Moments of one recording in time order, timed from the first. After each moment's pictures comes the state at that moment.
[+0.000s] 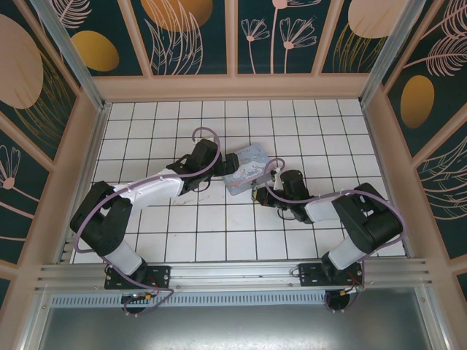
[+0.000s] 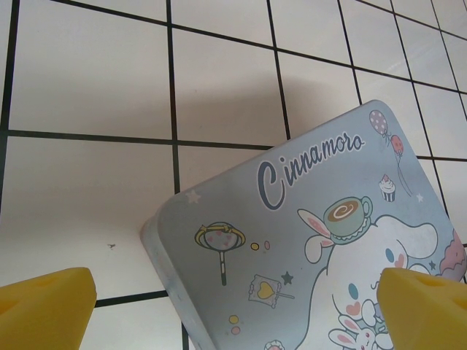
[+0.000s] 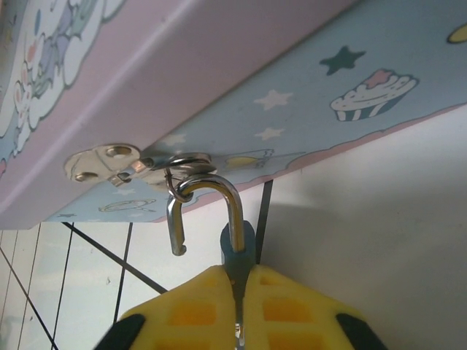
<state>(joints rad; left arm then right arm) -0.67 1.63 0.98 -0.07 -0.09 -0.72 0.53 1.57 0.40 0.50 -0.38 0.68</state>
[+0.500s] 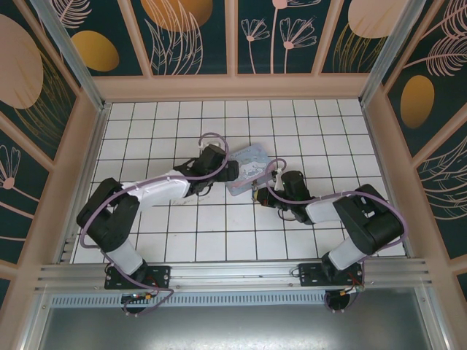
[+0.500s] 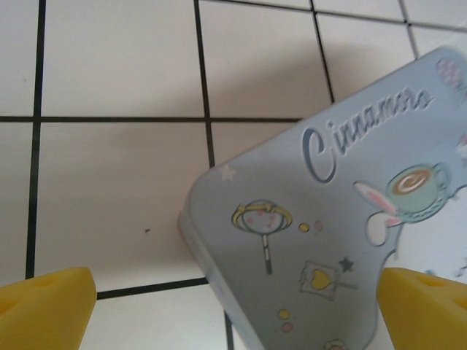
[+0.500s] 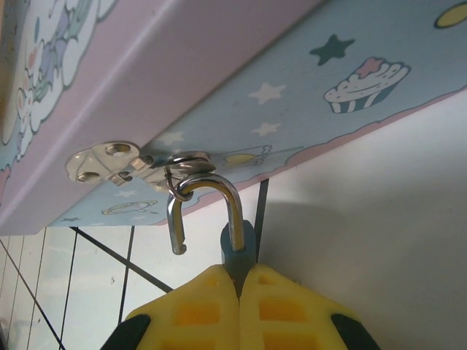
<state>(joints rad) -0.73 1.69 1.00 -0.14 -0.22 -0.65 0.53 1.55 0.39 0.50 -0.38 0.71</state>
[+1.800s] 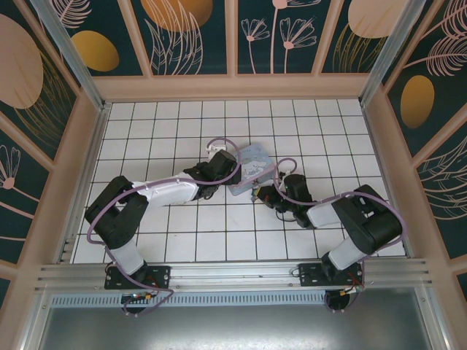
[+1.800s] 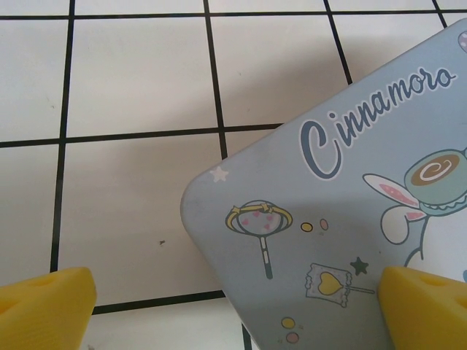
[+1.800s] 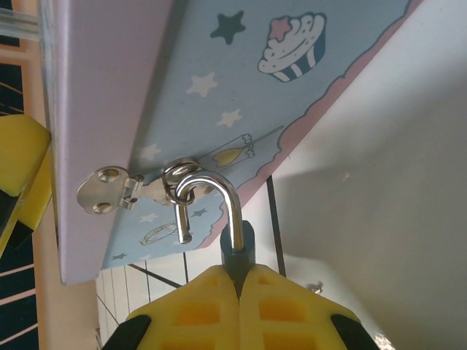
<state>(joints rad) -0.79 1.74 1.02 -0.13 -0.39 -0.60 0.53 1.56 0.33 0.67 -0.37 1.10</state>
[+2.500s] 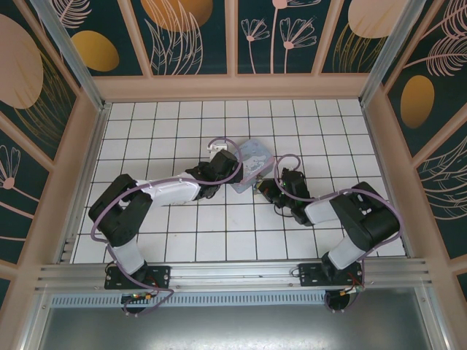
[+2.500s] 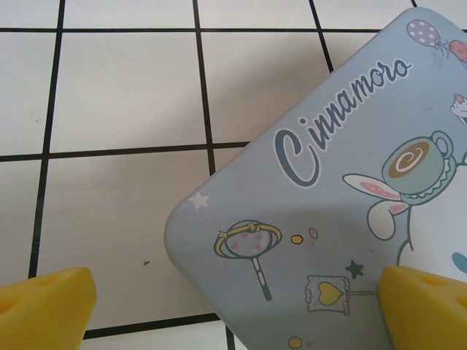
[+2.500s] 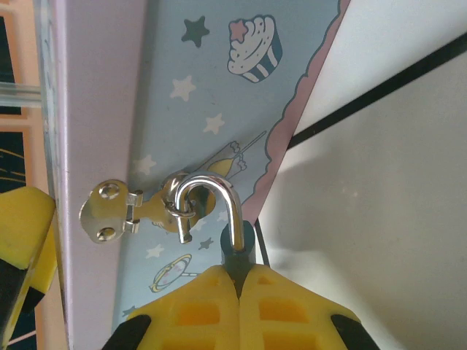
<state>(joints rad) -0.79 1.77 1.02 -0.06 -0.39 -0.60 0.53 1.59 0.37 0.67 -0.23 1.18</state>
